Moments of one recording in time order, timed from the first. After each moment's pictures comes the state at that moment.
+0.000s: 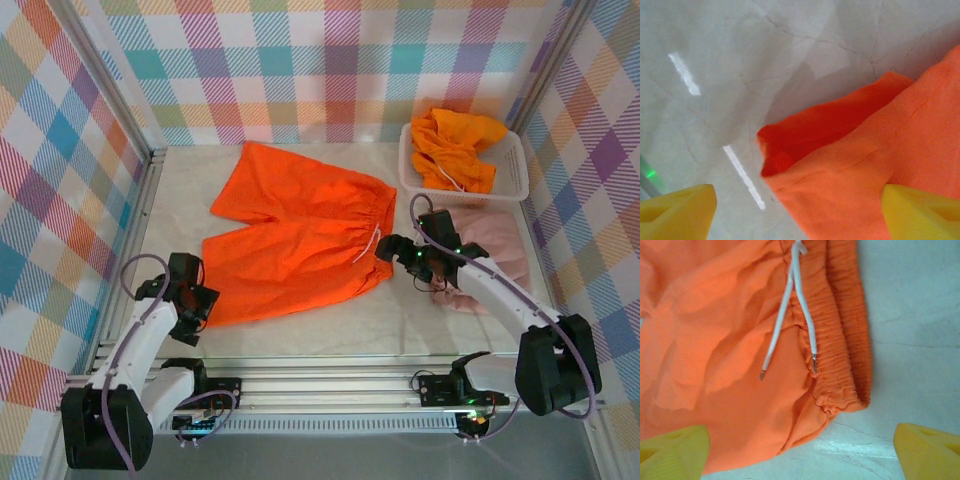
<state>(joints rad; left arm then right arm) -0.02 0.97 0.57 -0.96 -0.05 -1.25 0.34 1.25 0.77 -0.47 -0.27 0.72</state>
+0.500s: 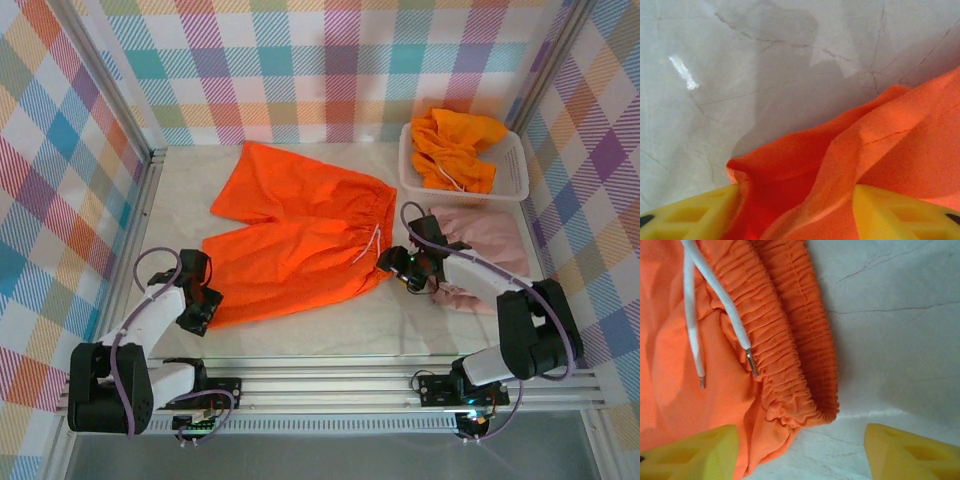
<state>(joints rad) -0.04 1.16 0.55 -0.80 -0.05 -1.23 0.34 1.45 0.75 -0.41 -0.30 0.82</state>
